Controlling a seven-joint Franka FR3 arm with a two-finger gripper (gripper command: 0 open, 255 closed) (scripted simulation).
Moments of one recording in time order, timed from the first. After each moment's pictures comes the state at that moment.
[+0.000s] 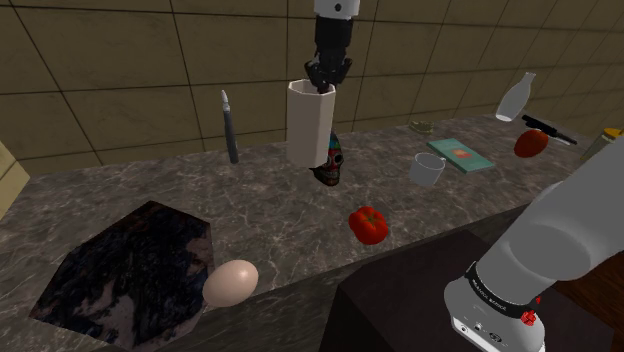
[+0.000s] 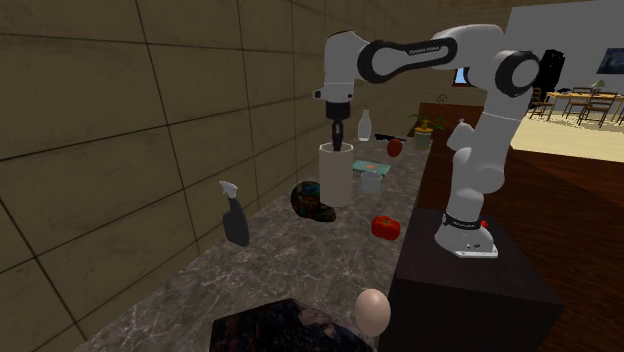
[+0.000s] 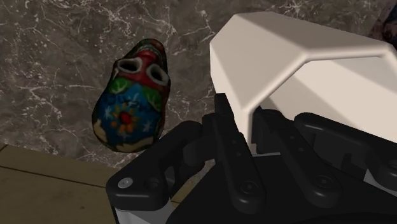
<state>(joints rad) -0.02 -0.15 0.29 -1.87 0.06 1.71 0.15</state>
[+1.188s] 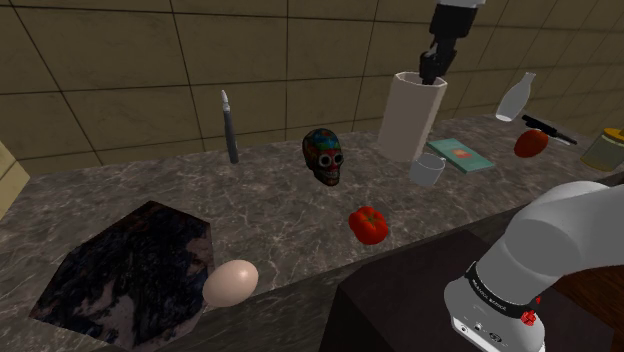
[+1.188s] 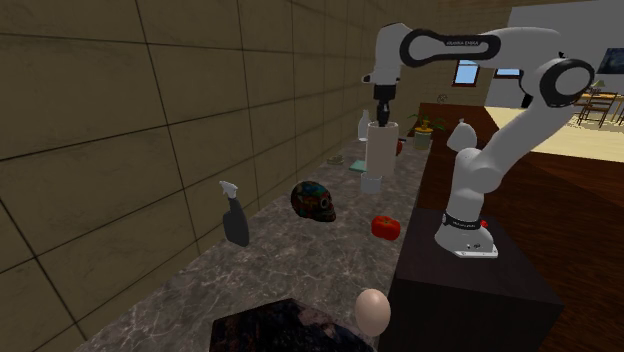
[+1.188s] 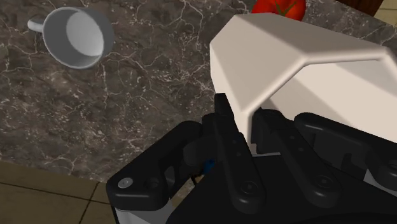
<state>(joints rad) -0.12 -0.63 0.01 -2.21 0.02 1.55 -0.22</state>
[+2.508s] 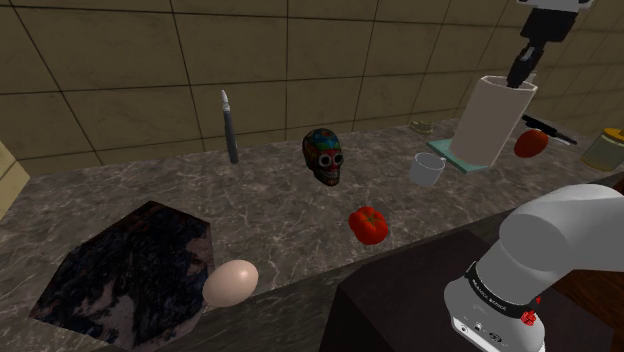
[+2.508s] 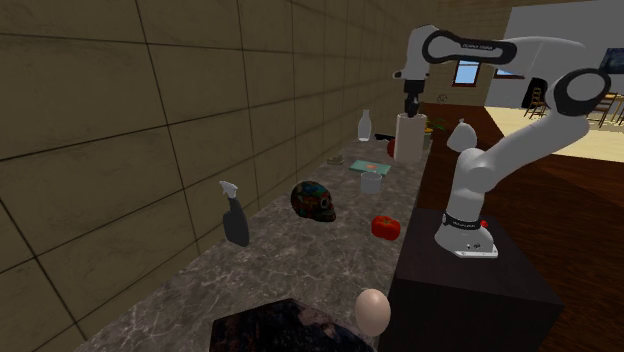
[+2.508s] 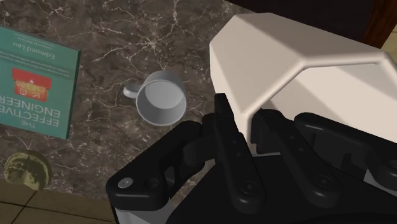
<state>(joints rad) -0.22 -0.85 -0.26 -2.28 -0.19 1.43 -0.54</state>
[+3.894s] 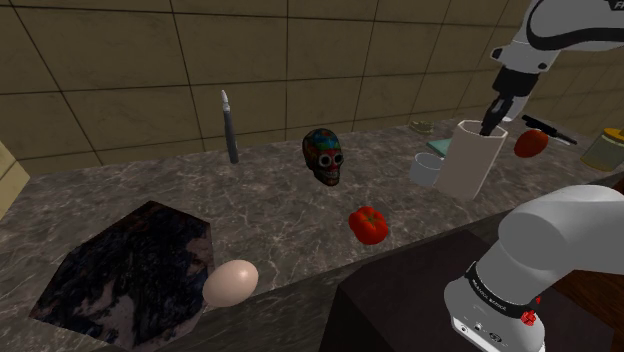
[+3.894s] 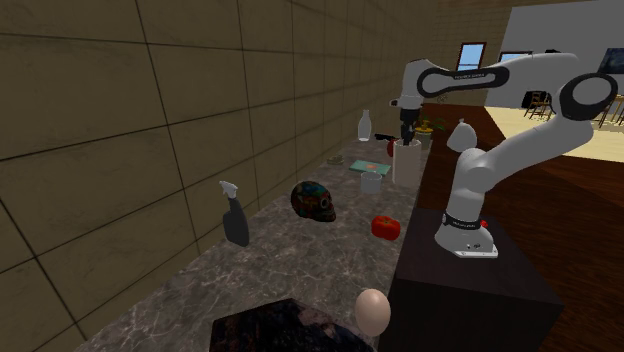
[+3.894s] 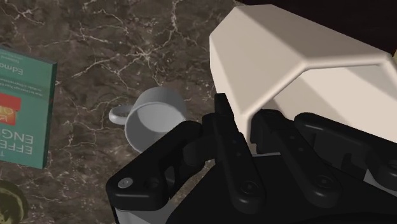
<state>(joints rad) -0.25 -0.92 -0.31 -2.60 -0.24 1.68 -0.52</state>
